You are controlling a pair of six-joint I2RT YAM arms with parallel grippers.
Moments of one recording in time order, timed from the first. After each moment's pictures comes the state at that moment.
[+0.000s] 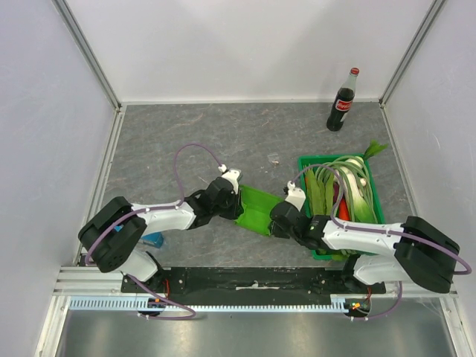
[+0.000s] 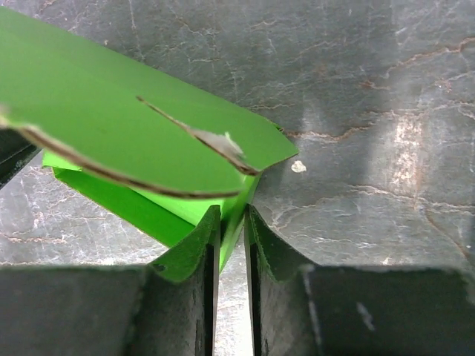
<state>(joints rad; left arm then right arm) -0.81 1.50 0.63 0.13 0.00 -0.47 1.02 1.25 0.49 -0.12 0.36 1.04</state>
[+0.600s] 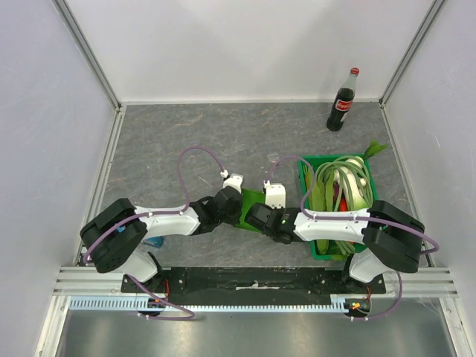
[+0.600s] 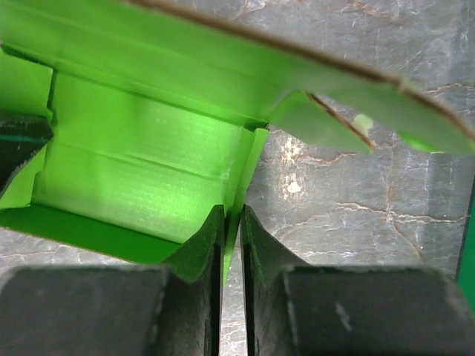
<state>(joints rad) -0.93 1.51 0.64 0.07 -0.26 -0.52 1.13 1.52 0.77 -0.41 0.57 0.97</state>
